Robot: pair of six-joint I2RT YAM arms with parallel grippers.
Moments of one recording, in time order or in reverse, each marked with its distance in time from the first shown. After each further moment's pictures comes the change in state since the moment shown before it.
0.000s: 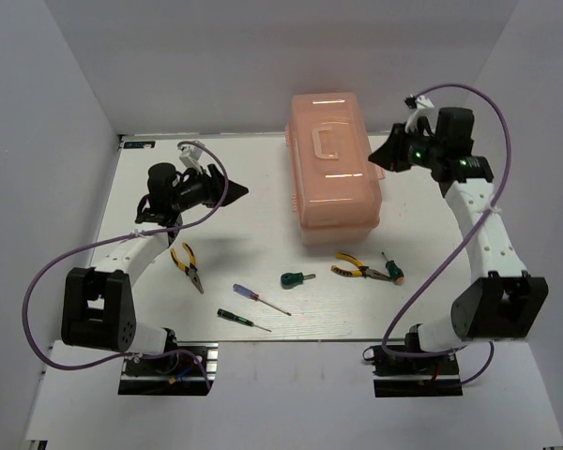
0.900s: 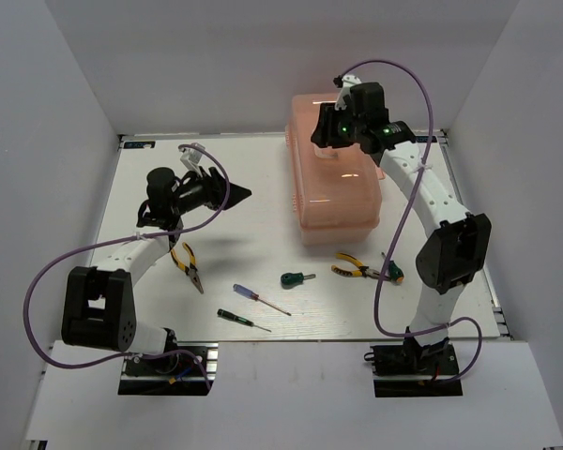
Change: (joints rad) left arm 0.000 0.000 -0.054 0.158 0.077 -0.038; right arm 0.368 0.454 0.486 -0.037 0.459 0.146
